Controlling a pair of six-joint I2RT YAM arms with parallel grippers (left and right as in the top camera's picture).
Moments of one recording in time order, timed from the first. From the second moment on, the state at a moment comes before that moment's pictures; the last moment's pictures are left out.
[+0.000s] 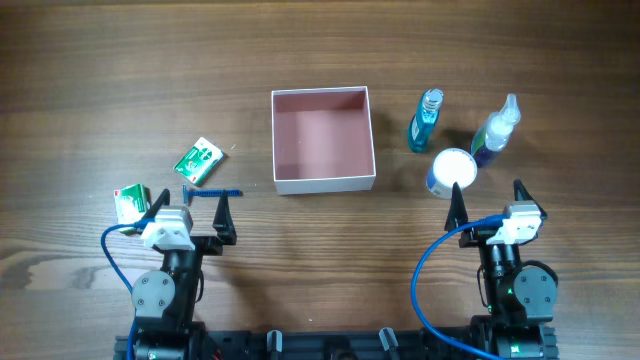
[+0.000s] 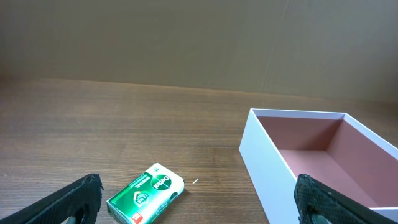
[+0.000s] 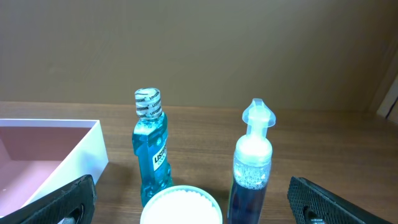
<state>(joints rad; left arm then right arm) -0.07 0.01 0.01 -0.07 0.00 -0.12 0.01 0.02 0.01 0.00 -0.01 -0.02</state>
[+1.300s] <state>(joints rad) -0.07 0.22 0.21 -0.22 0.01 -0.26 0.01 0.44 0.30 -0.06 -0.11 0.13</state>
